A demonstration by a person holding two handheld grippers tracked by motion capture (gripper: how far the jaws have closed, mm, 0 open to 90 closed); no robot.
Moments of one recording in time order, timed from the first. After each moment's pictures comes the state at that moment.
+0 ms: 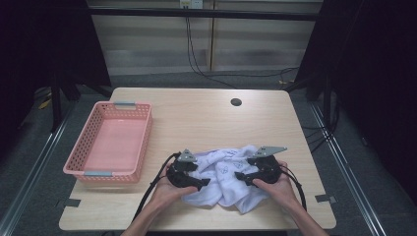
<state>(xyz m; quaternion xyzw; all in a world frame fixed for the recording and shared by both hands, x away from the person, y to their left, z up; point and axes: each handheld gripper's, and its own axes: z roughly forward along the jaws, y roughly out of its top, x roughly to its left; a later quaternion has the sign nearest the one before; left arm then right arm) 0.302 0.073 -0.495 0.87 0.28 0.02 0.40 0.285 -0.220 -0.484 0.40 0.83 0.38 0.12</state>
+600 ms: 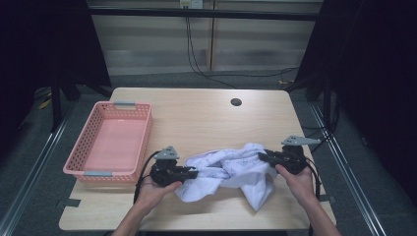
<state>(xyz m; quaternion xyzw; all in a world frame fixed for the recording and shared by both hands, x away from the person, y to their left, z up) 0.298 0.130 -0.457 0.82 0.29 -0.03 0.50 0.286 -0.282 -0.445 0.46 0.75 0.44 0.15</state>
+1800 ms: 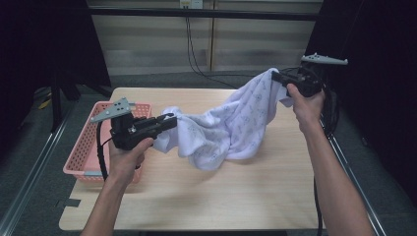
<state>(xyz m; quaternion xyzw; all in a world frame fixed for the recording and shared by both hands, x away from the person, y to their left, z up) 0.306 0.173 -0.314 0.71 0.25 0.06 0.65 0.405 -0.293 -0.279 0.47 0.67 0.51 0.27</state>
